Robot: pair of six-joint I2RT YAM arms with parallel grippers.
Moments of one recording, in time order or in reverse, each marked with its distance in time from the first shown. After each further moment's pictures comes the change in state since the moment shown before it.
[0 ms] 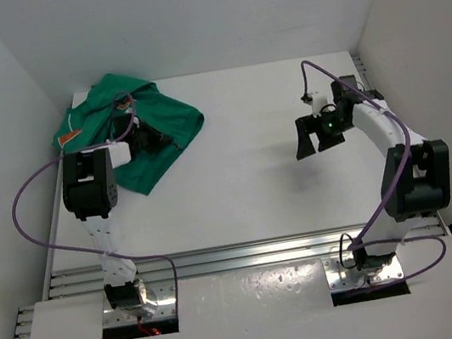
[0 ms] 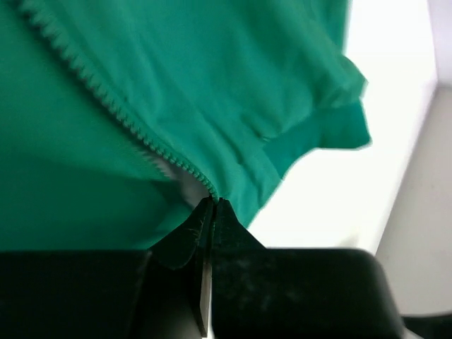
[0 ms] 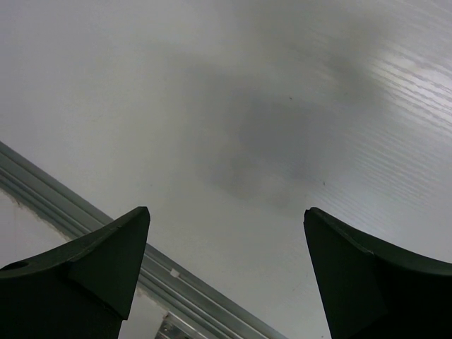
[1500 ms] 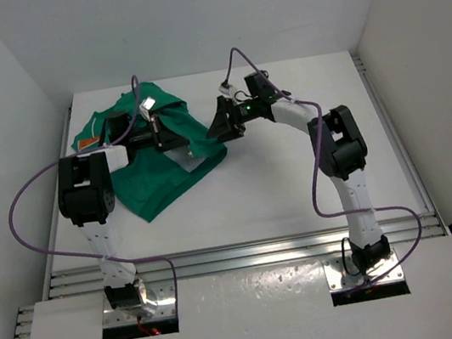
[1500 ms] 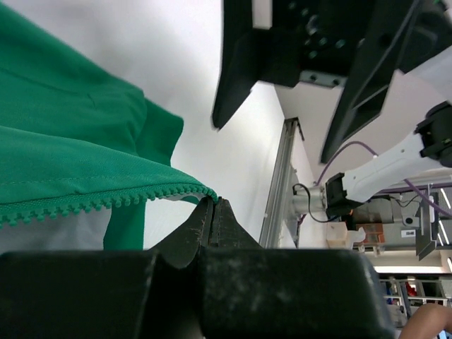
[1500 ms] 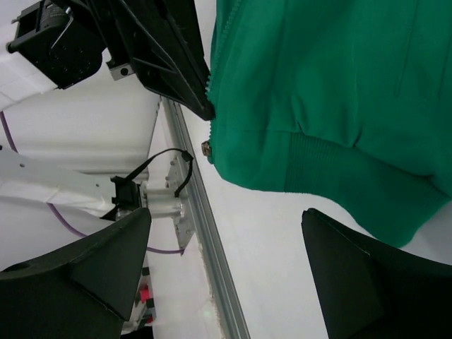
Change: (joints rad) left arm 0.007 -0.077 -0.080 0.176 0.865 0.272; right arm 0.388 0.647 0.525 0.623 -0.585 0.767
